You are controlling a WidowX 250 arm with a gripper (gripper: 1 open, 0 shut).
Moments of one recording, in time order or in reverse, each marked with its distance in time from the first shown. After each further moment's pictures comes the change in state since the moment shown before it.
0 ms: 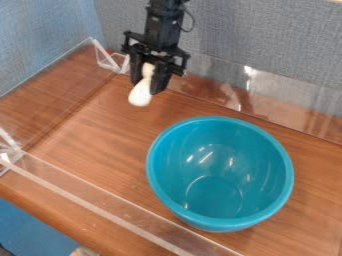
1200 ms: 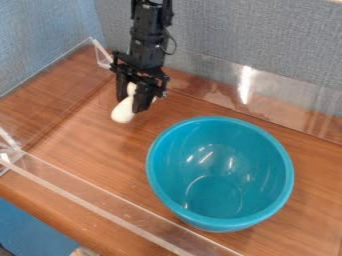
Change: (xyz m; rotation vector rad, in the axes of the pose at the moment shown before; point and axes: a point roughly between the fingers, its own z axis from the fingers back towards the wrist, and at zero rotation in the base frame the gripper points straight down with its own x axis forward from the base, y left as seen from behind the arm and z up) arm -0.004 0.008 -0.032 0.003 0.030 -0.125
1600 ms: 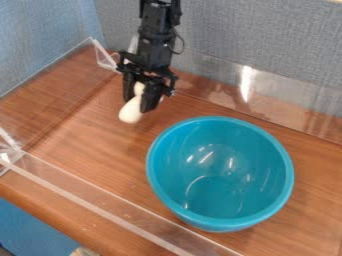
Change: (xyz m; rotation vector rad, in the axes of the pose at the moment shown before) arm 0.006 -0.008 -0.002 -0.011 0.018 0.015
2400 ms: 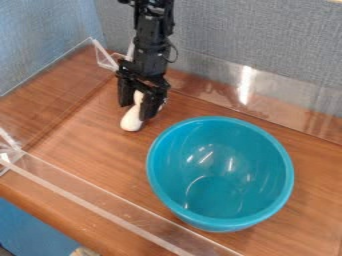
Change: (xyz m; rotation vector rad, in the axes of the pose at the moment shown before) arm 0.011 0.016 -0.014 0.012 -0.050 -0.101
